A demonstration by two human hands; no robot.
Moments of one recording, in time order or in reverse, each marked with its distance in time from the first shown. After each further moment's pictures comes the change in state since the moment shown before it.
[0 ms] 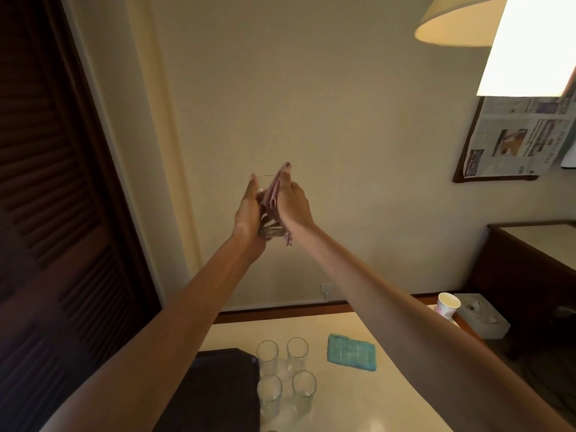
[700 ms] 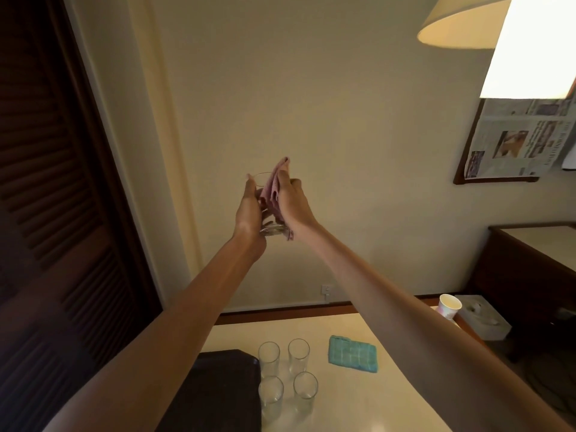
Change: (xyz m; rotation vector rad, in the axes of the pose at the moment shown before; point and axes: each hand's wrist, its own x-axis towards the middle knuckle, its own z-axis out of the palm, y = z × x) left_hand 0.000 0.003 0.000 -0.022 0.040 0.073; right_hand 0.001 -0.005 0.001 0.048 -0.060 -0.001
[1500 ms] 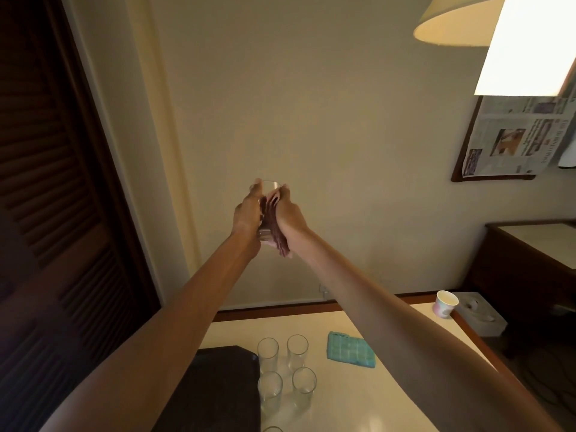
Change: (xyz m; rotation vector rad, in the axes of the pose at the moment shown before) left_hand 0.003 -0.007 -0.008 0.111 0.095 -0.042; right_hand -0.009 0.026 0.014 0.122 0.012 0.240
